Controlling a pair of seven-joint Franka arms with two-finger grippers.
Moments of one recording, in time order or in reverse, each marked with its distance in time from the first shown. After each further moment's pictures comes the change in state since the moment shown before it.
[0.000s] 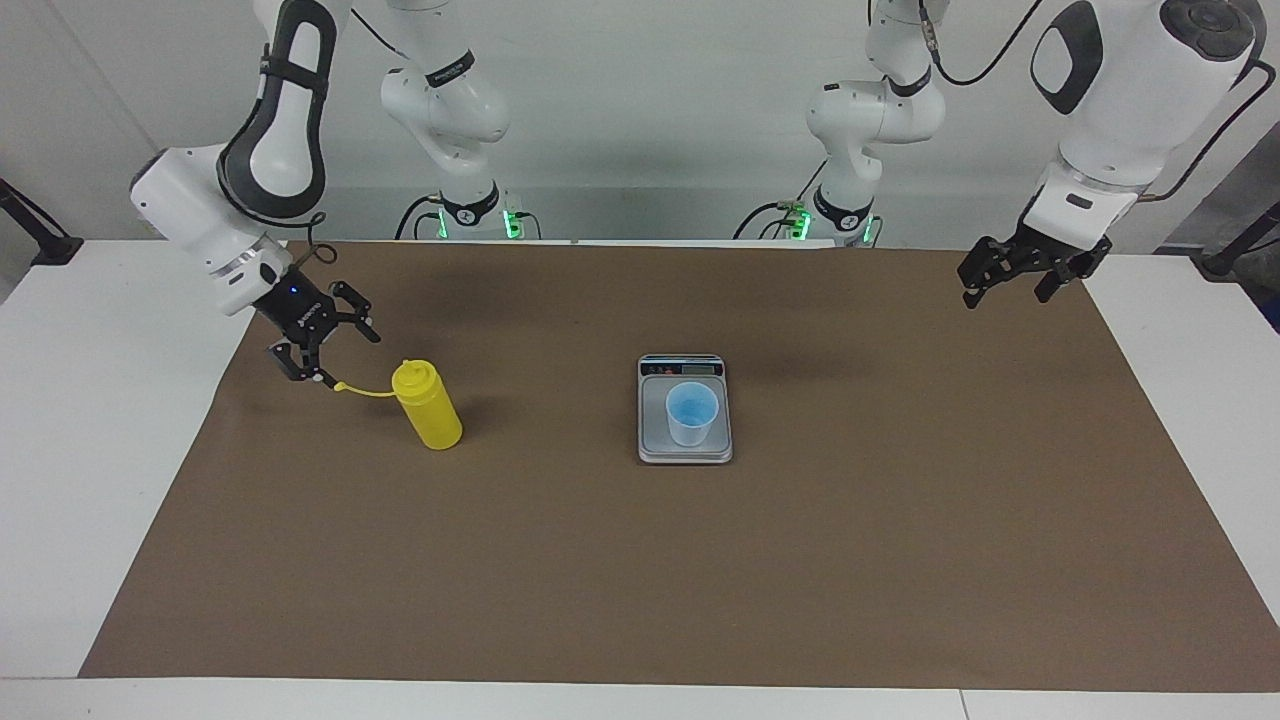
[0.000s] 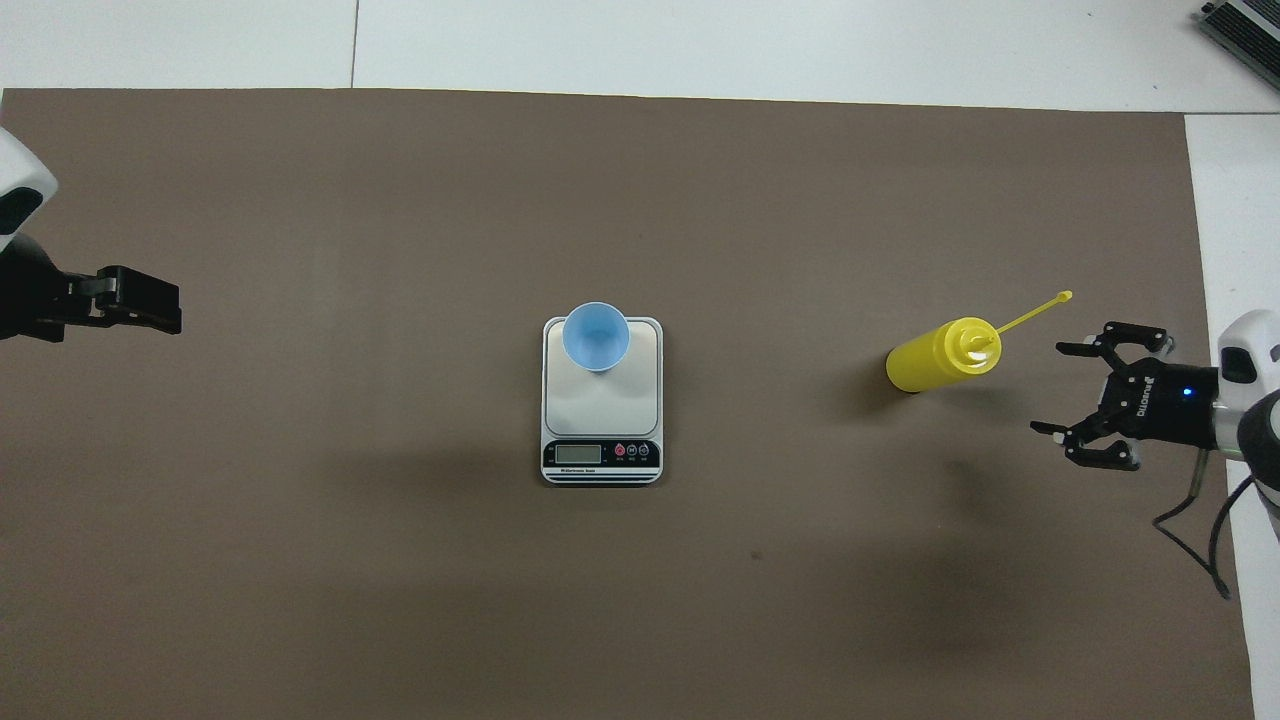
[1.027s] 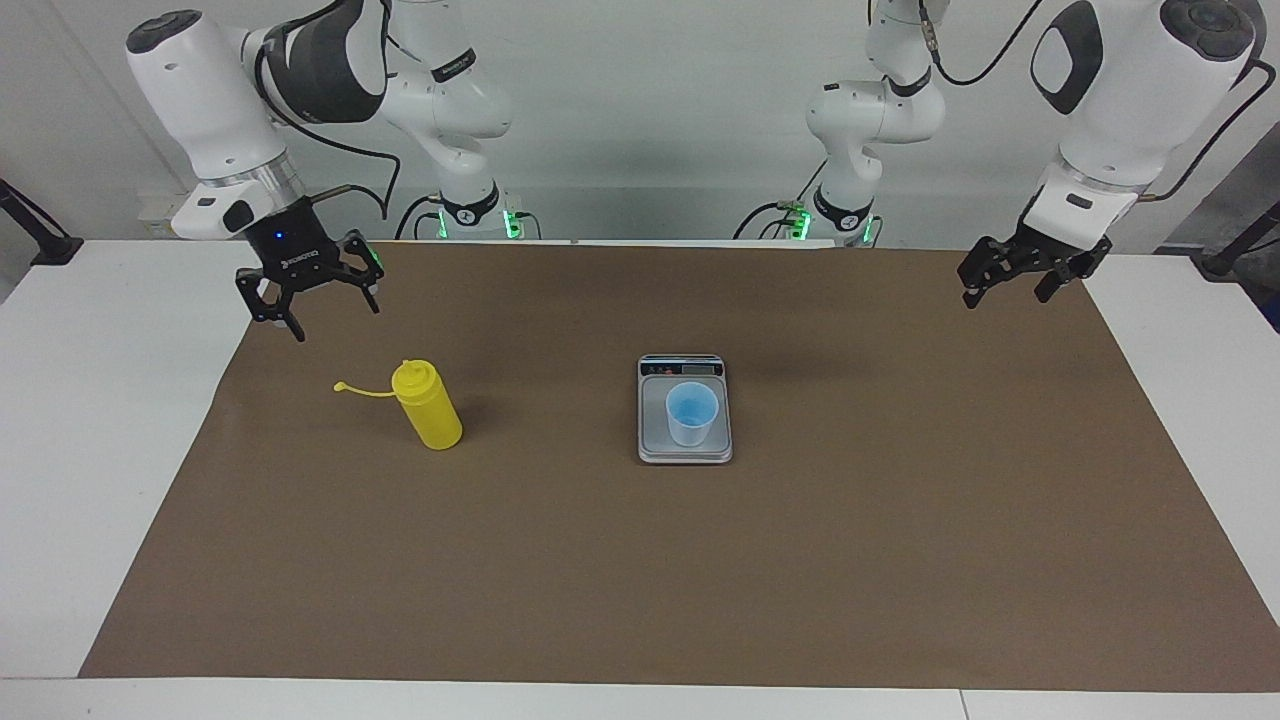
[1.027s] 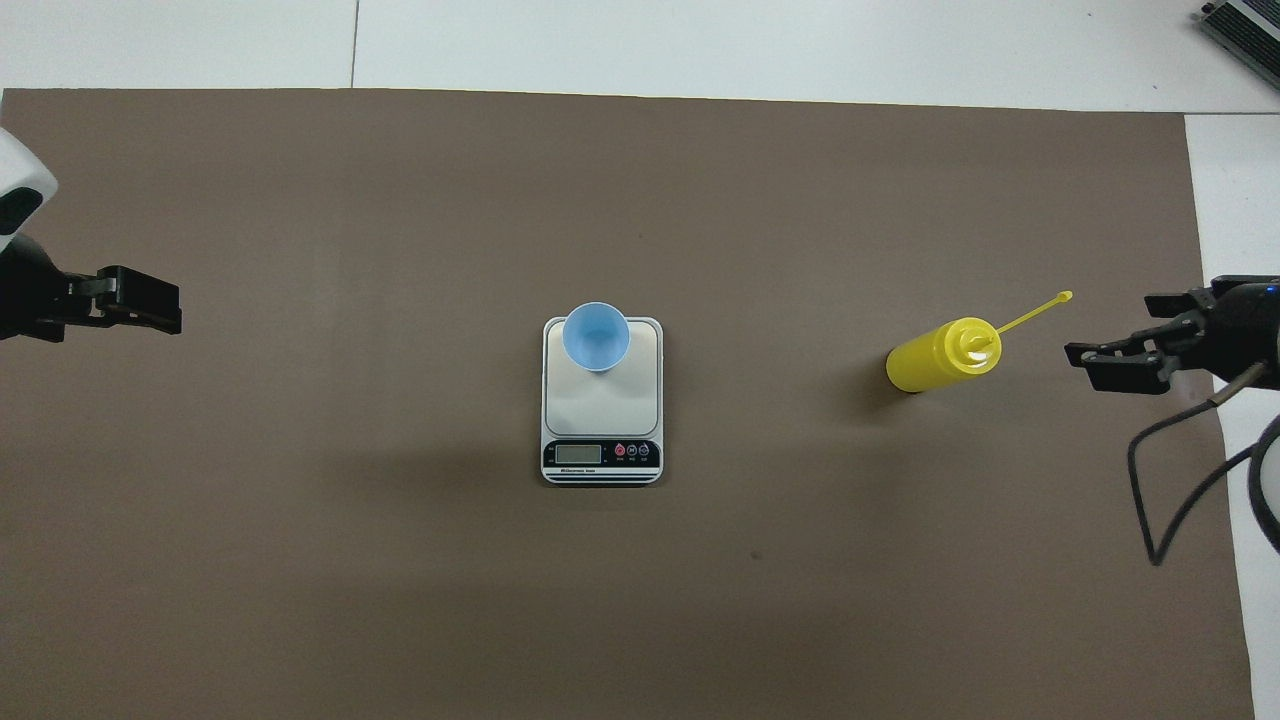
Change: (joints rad) left arm 0.000 0.000 0.000 0.000 0.000 0.000 0.000; right arm 0.203 -0.043 0.018 0.306 -0.427 -0.115 1.216
